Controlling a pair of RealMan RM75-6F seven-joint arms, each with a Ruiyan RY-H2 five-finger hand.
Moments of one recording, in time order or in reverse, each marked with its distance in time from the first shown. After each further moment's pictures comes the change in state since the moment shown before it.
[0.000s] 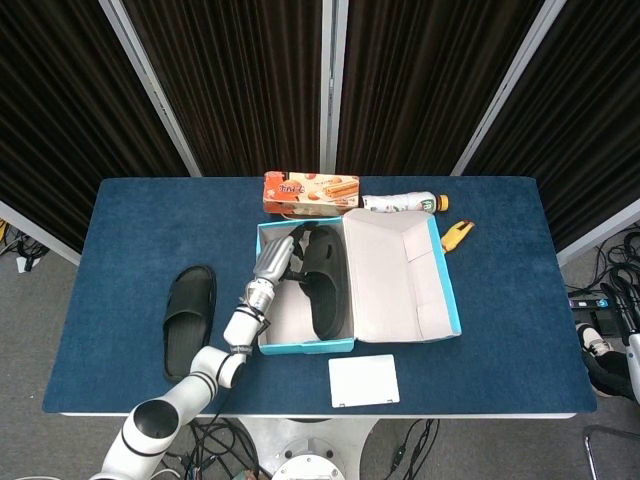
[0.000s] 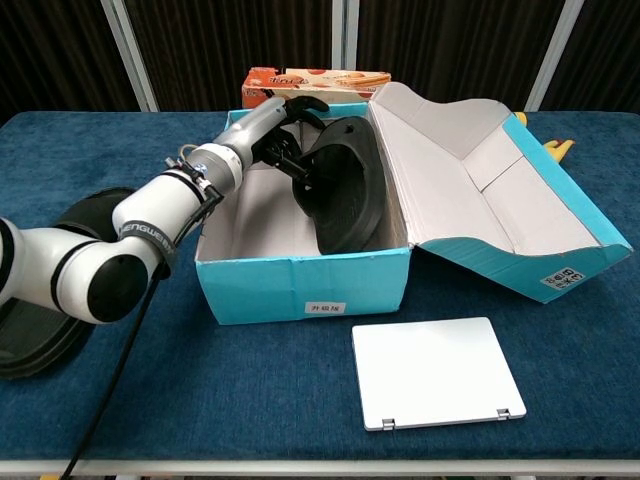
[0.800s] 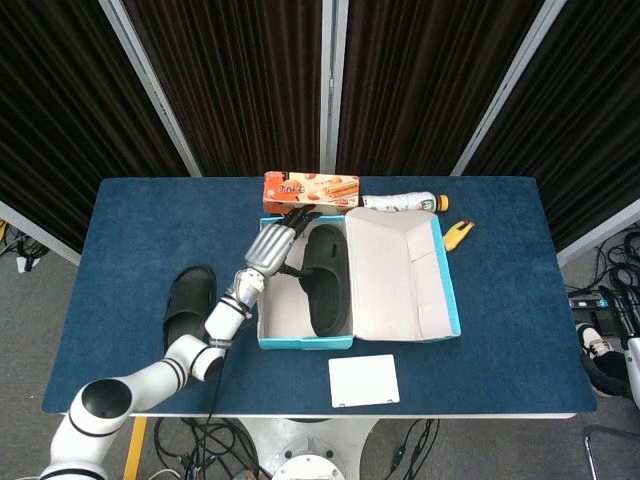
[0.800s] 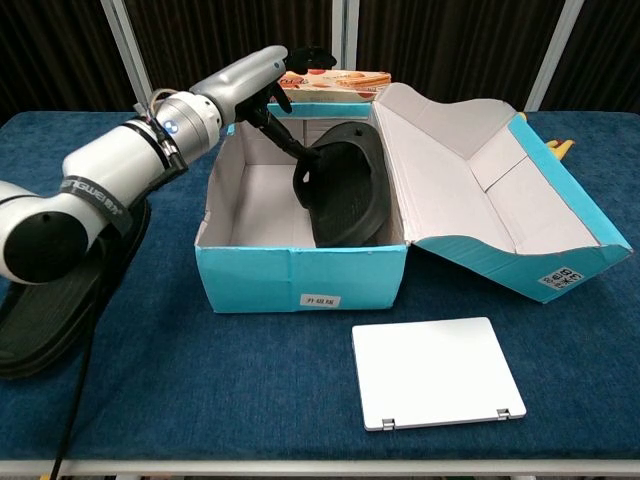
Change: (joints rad) left arm 0.074 0.288 0.014 -0.420 0.027 0.050 0.225; right arm -0.011 -0.007 -0.007 0.010 -0.031 0.025 0.012
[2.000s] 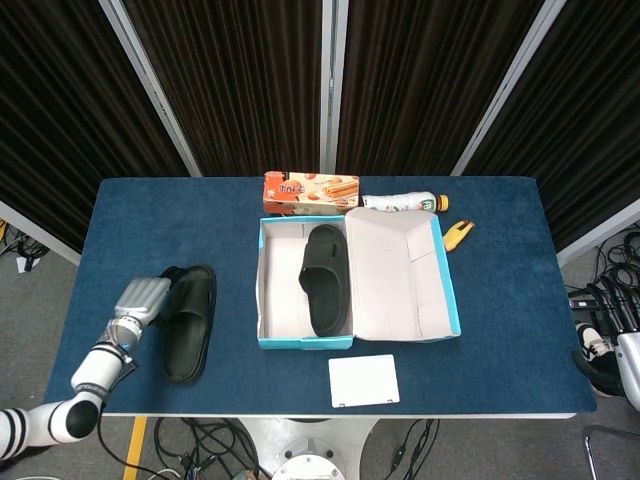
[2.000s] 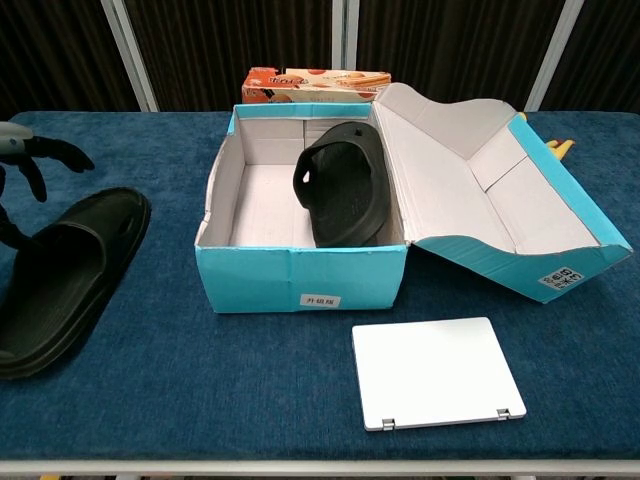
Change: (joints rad) left arm 0.315 0.727 0.214 -0.949 -0.580 -0.102 0.701; right arm 0.027 -0.025 0.000 0.053 -0.021 -0.028 0.046
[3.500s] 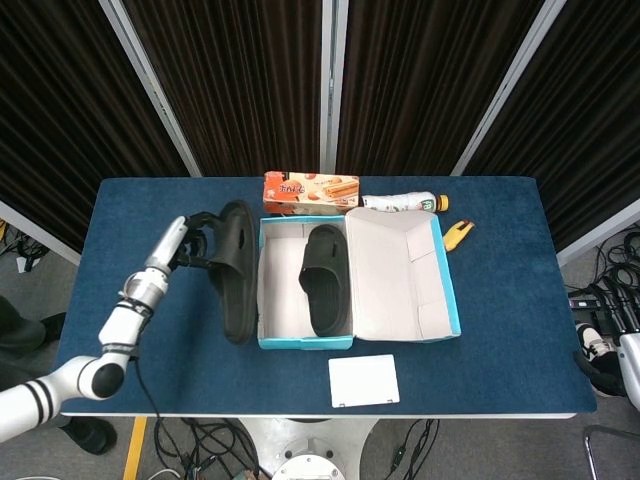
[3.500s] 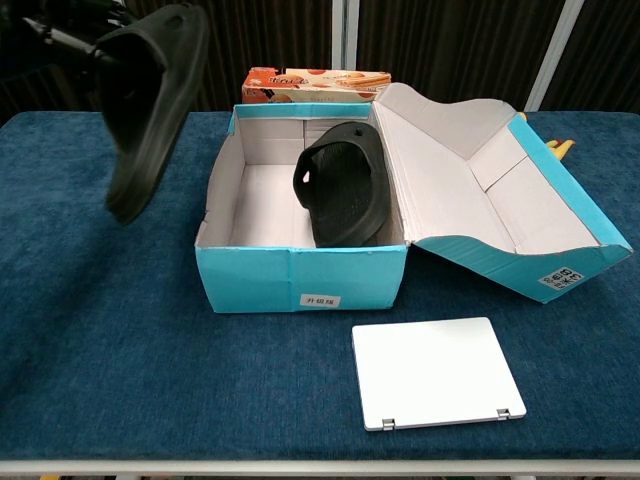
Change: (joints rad) left arm 0.031 -0.138 -0.374 0.188 0.303 -0.109 -0.878; right arm -0.003 0.002 -0.002 -0.003 0.006 0.008 -0.002
